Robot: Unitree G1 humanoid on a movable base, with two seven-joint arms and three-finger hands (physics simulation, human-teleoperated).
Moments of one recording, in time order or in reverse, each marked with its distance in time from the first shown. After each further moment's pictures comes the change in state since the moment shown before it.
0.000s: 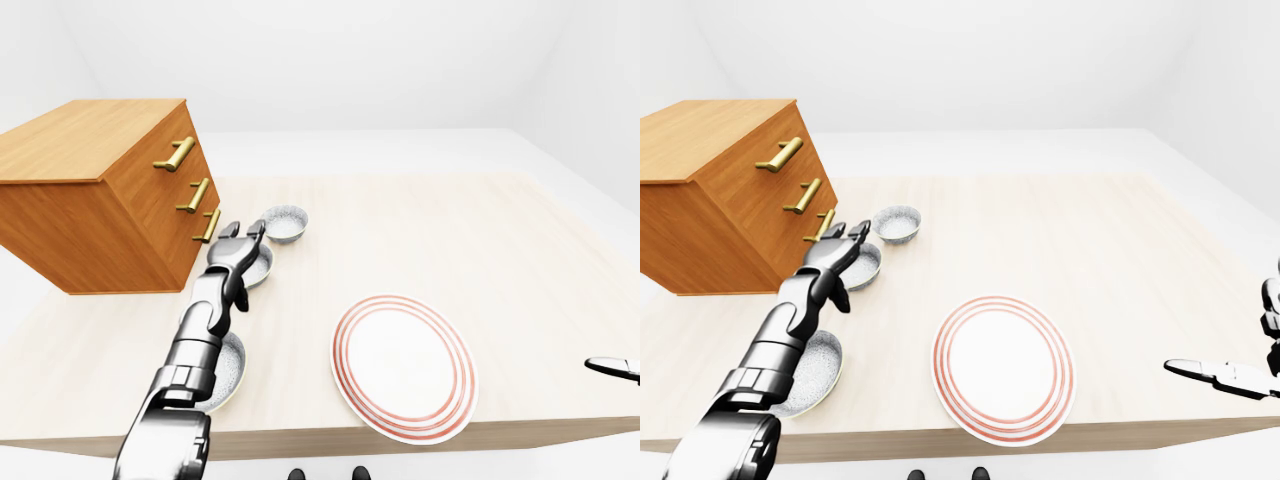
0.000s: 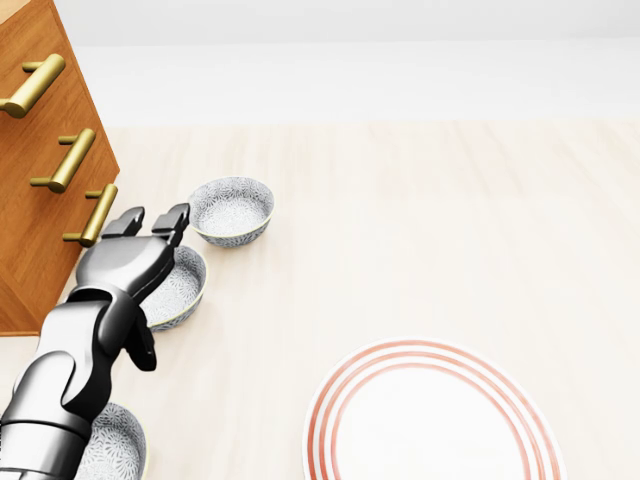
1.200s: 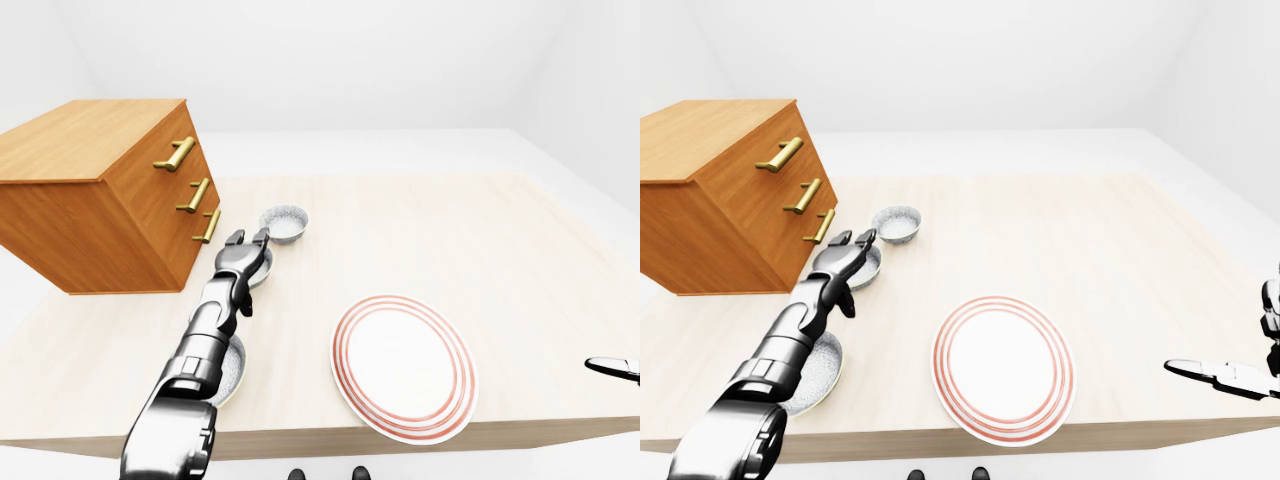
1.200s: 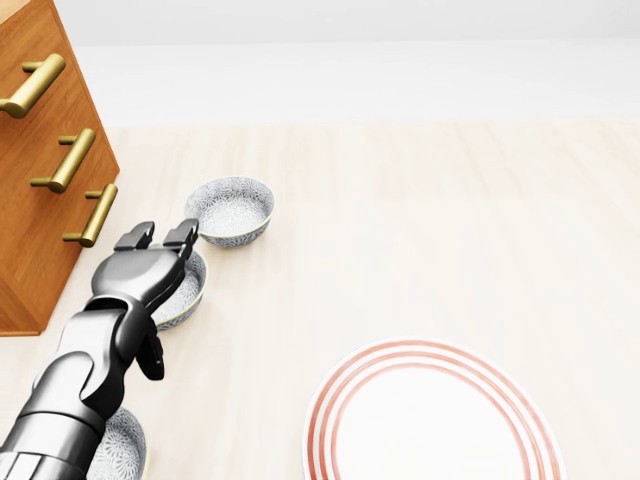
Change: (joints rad) left arm -0.055 -0.018 -0.035 0.189 0.008 -0.004 0.097; right arm -0.001 -0.002 0.000 0.012 0.000 0.000 -0.004
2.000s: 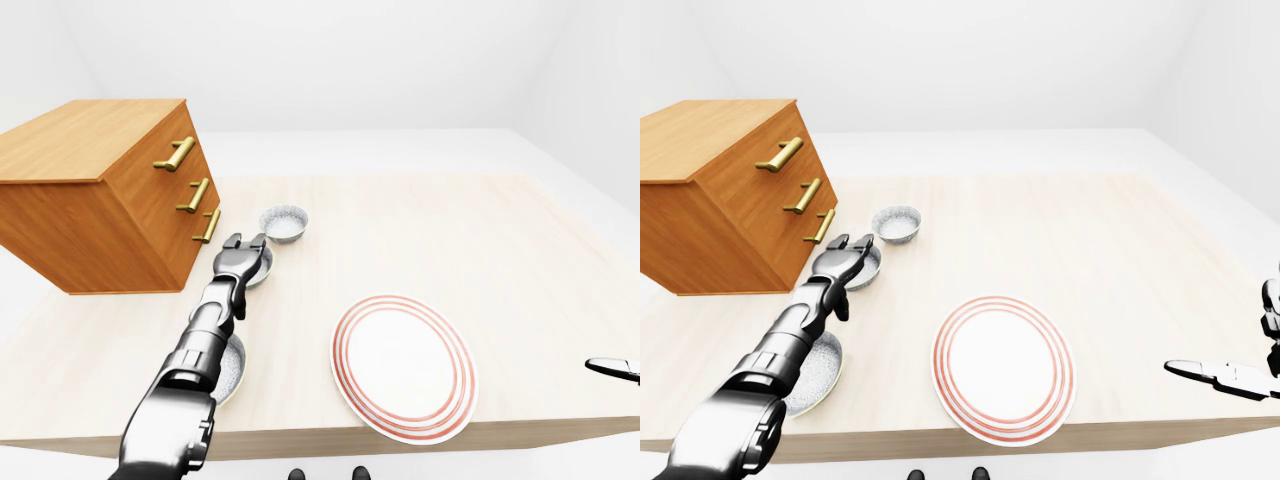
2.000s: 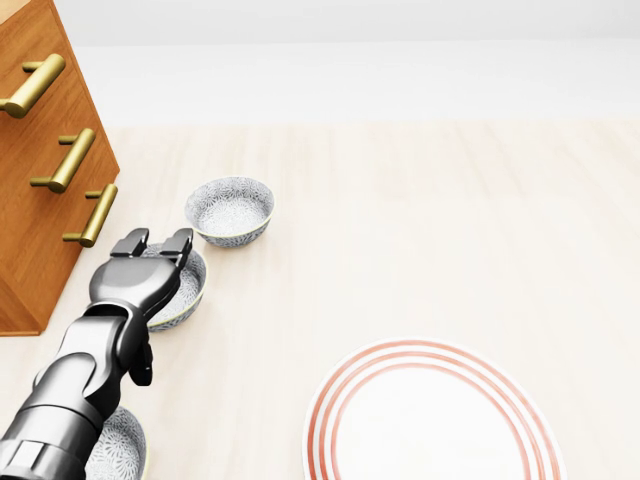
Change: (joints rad) left arm -0.048 0.017 -0.028 0.160 0.060 -0.012 0.095; right arm 0.002 0.004 -0.003 -0.010 0.003 0.000 0.006
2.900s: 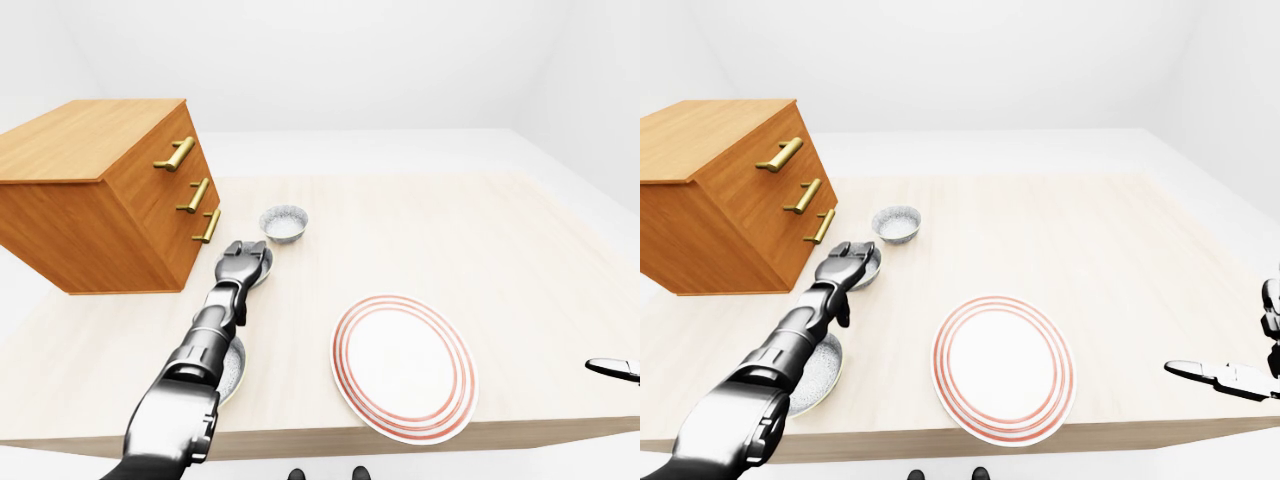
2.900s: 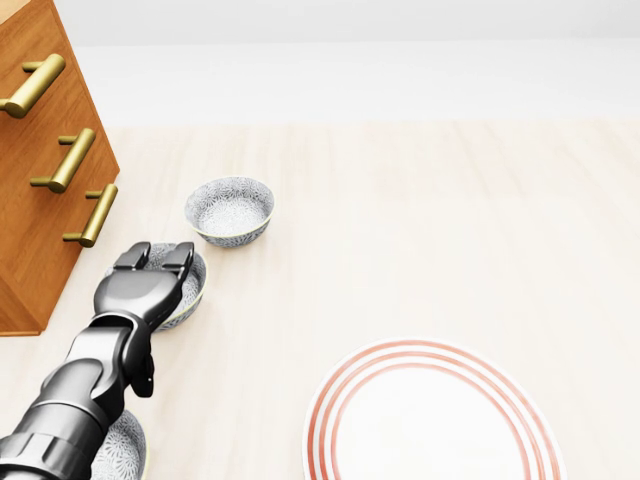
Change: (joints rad) left arm -0.042 -0.012 -0.022 0.158 -0.005 -0.001 0.081; right arm 0.001 0.002 -0.003 -0.005 0.002 0.000 0.004
